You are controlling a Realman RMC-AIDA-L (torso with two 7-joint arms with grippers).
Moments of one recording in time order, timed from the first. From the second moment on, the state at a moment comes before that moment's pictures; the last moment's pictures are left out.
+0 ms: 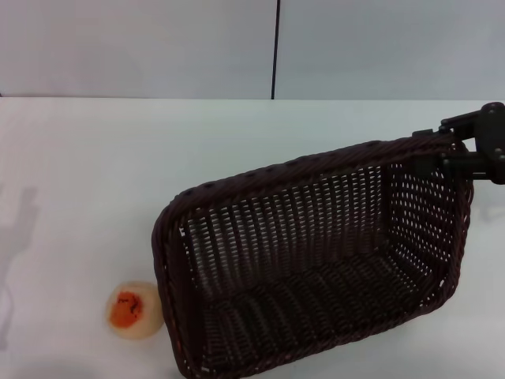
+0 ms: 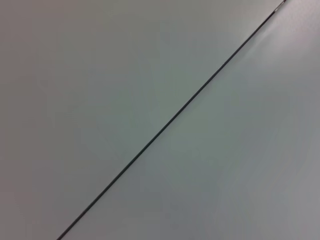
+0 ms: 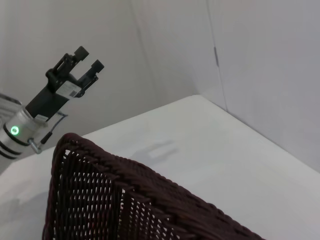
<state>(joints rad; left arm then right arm) -0.08 -2.07 -0.63 -0.15 2.10 1.89 -0.94 0.65 1.88 -0.69 -0.69 -2.08 -1.81 1.55</state>
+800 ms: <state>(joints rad) -0.10 -2.07 -0.62 -0.14 2.10 1.87 -0.93 0.63 1.87 -0.62 -0.61 -2.09 -1.77 1.62</state>
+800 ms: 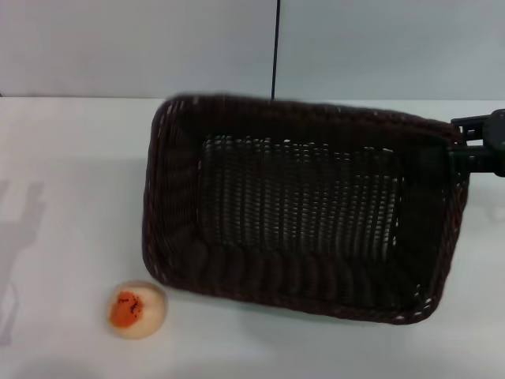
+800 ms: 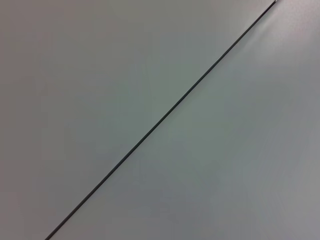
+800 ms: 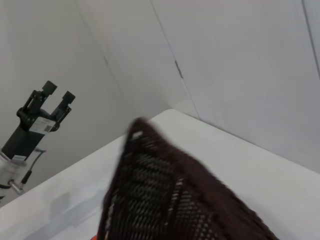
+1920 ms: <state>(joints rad) -0.12 -2.07 -0.55 -0.09 2.11 1.85 -0.93 0.51 1.95 -0.49 -0.63 -1.70 -1.58 1.51</state>
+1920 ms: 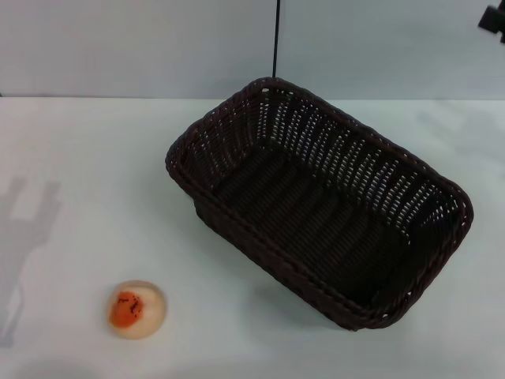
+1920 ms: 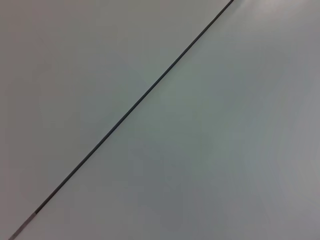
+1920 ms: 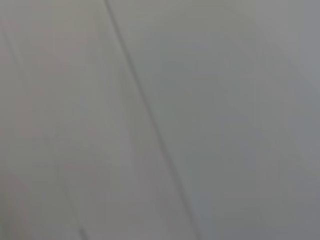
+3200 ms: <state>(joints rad) -0.19 -2.06 -0.19 0.19 2.11 1.86 -0.92 0.43 1.99 -0.28 -0.68 -1.81 -1.57 1.52</state>
